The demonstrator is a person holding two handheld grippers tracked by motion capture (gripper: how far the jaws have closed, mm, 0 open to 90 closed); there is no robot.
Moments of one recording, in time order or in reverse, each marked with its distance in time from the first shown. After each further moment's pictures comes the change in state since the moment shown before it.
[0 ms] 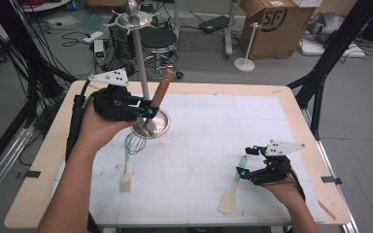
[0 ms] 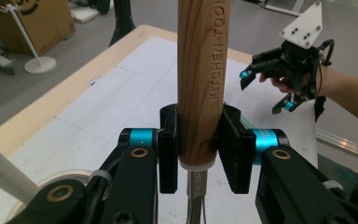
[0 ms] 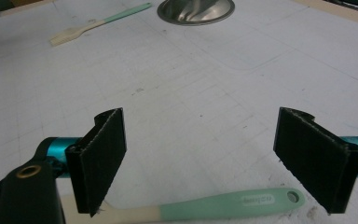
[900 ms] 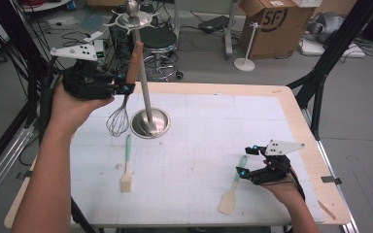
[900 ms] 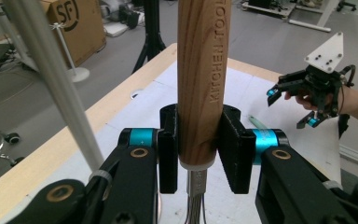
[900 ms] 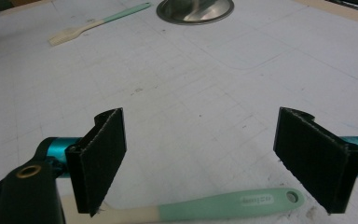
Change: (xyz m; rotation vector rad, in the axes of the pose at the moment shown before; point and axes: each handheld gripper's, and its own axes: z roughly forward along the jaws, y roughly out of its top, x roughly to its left) left arm 0.031 0.019 -0.054 -0.043 0.098 -0.014; right arm -0.001 0.000 0.000 0.000 -0.003 0.001
